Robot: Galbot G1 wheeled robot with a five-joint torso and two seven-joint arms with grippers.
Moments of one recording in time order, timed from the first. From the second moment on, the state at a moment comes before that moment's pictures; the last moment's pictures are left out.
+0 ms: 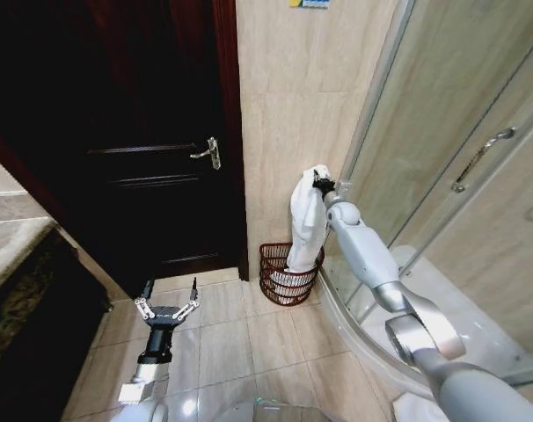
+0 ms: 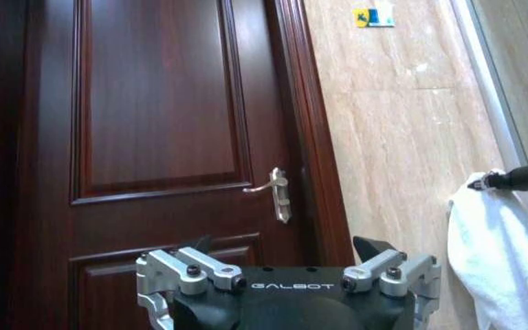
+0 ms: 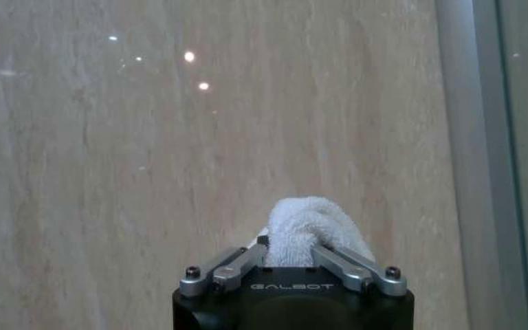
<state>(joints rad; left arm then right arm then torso) 1.85 -1.61 -0.72 -2.17 0.00 -0.55 0.12 -0.24 1.30 0.10 1.01 0.60 -0.04 0.06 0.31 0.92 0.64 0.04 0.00</state>
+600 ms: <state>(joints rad) 1.87 -1.61 -0.72 -2.18 0.01 -0.56 0.12 -0.27 1.33 0.13 0.97 0.58 -0.04 0.04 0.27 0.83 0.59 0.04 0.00</state>
